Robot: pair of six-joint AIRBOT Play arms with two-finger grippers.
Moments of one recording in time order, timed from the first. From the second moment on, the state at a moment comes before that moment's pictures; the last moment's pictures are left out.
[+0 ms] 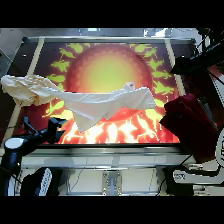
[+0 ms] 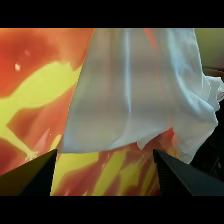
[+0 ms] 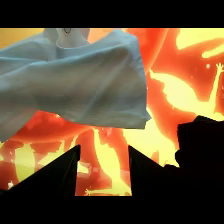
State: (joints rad) left arm 0.39 -0.58 0.20 0.60 -0.94 -1.60; right arm -0.08 -1.42 1.88 -1.26 1.59 1.52
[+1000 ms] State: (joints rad) left arm -0.16 -0.93 0.14 0.20 -0.38 -1.65; right arm -0.08 -1.41 1.88 -1.10 1.48 1.45
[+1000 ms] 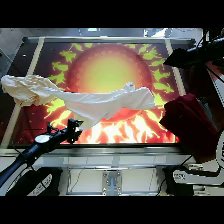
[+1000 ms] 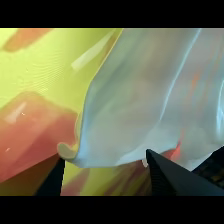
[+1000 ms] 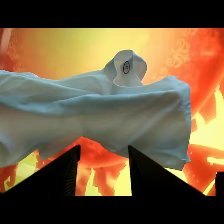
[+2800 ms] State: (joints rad) left arm -0.19 -0.85 0.24 0.40 -0.21 -1.56; right arm -0.10 -1.87 1.56 -1.09 1.30 1.35
